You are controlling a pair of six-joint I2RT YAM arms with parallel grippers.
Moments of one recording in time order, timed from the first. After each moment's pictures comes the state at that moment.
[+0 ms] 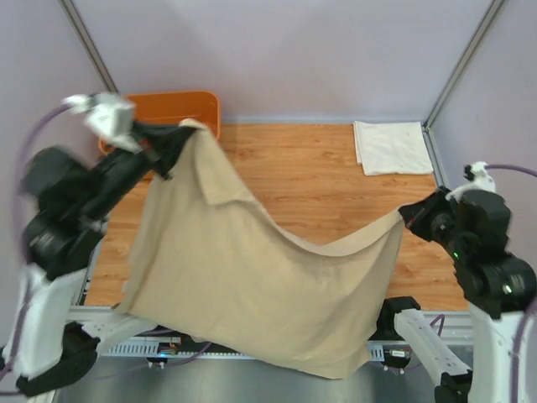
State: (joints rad) left arm -0.56 0.90 1.77 -0.58 0.14 -0.07; right arm 0.12 0.71 1.49 -1.21 -0.01 0.60
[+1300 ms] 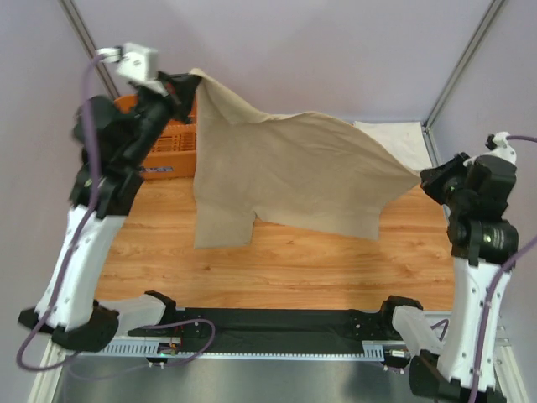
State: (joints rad) left arm -0.42 1.25 1.75 -0.27 0.07 -0.05; right arm -0.21 0.92 1.36 -0.86 -0.06 0.54
